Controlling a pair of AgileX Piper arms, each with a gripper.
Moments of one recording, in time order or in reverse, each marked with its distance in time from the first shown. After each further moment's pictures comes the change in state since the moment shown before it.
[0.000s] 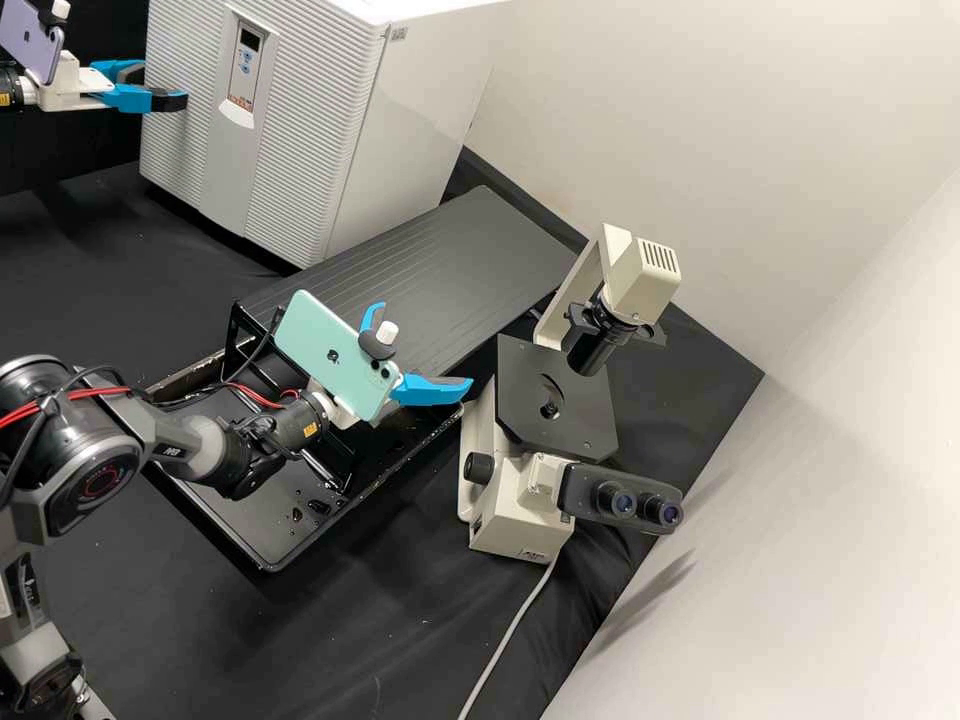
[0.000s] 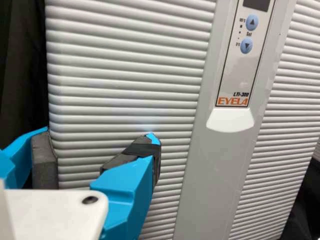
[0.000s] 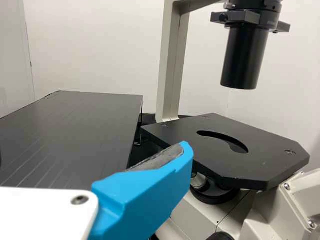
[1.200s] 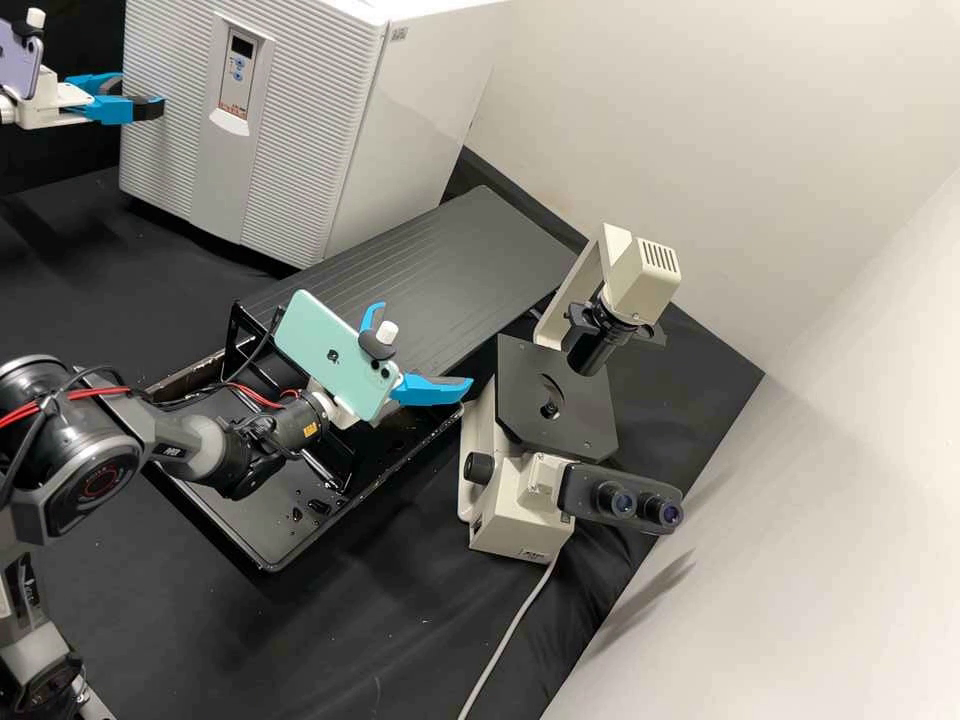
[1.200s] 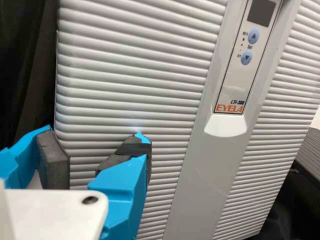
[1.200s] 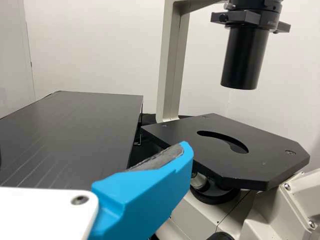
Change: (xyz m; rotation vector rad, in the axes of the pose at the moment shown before) left arm -0.038 -0.016 0.047 -0.091 0.056 -0.010; right arm 0.000 0.000 0.000 0.000 0.000 0.000
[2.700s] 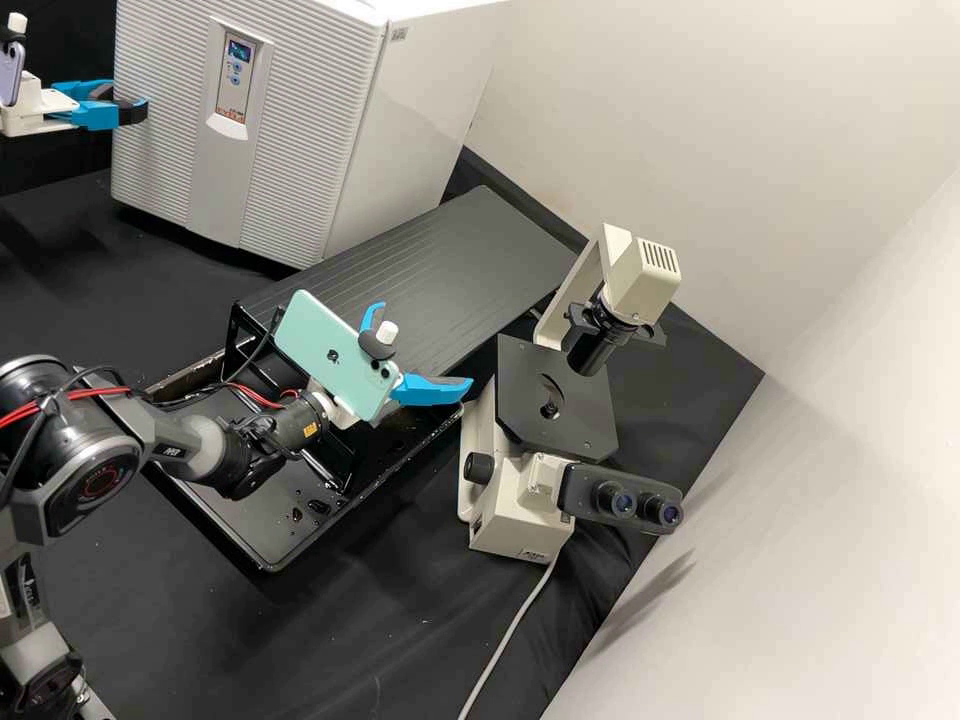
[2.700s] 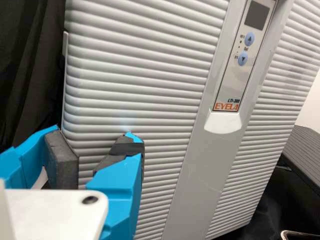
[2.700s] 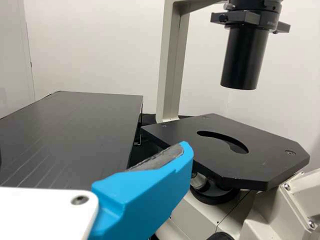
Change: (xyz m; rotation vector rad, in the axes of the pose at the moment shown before) left arm -0.023 -0.006 0.009 -0.009 0.000 0.005; right arm 0.000 0.000 0.000 0.000 0.000 0.000
